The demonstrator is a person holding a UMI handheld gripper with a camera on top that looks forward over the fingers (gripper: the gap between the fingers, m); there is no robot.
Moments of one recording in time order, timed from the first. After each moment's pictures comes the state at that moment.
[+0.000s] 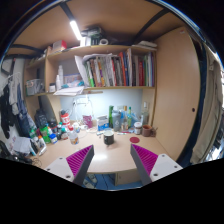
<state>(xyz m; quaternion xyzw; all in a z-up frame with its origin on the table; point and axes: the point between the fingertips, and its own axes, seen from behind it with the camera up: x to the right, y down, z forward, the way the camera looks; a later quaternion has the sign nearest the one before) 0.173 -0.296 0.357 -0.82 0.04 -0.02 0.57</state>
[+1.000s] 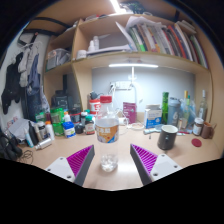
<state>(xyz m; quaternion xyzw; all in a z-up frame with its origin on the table) -0.050 -0.033 0.112 -0.78 -0.10 0.10 0.60</state>
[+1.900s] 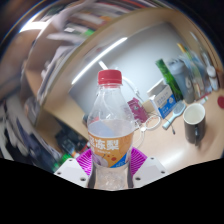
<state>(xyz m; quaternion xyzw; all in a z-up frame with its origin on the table) -0.073 0.119 0.158 -0.78 0.09 0.34 0.52</state>
